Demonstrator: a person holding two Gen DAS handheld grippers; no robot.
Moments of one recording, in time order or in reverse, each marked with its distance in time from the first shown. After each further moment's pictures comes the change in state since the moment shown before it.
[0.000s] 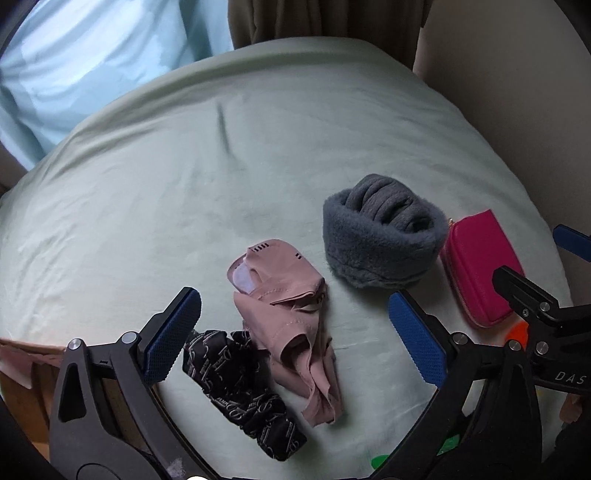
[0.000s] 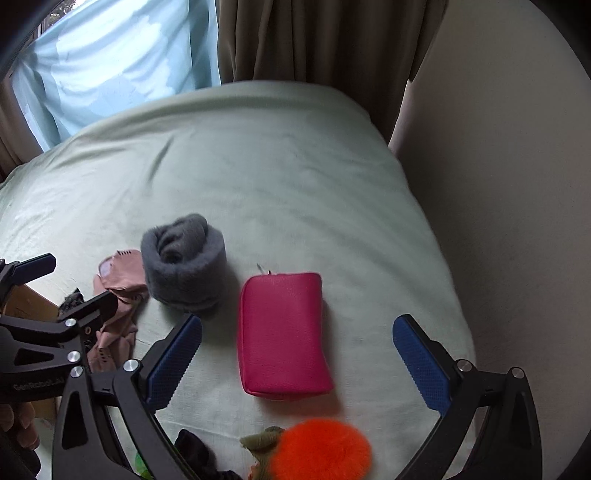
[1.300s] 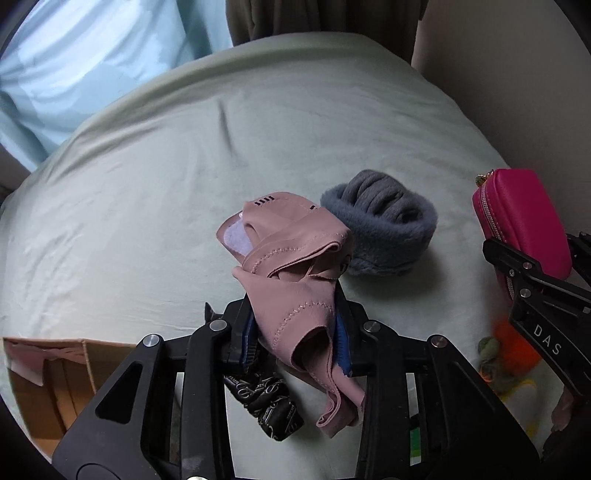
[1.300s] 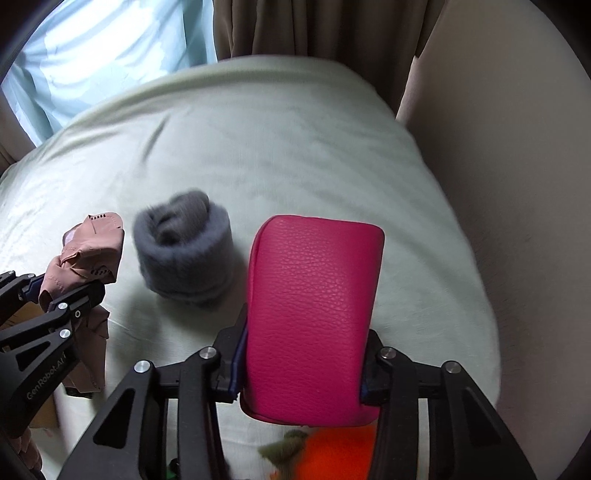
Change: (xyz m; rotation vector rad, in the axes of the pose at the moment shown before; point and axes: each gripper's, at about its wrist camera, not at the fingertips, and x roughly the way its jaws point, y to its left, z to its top) left arm -0.020 0.001 -0.003 0.005 0.025 0.002; right arm 0.006 0.008 -0.005 0.023 0.052 -0.001
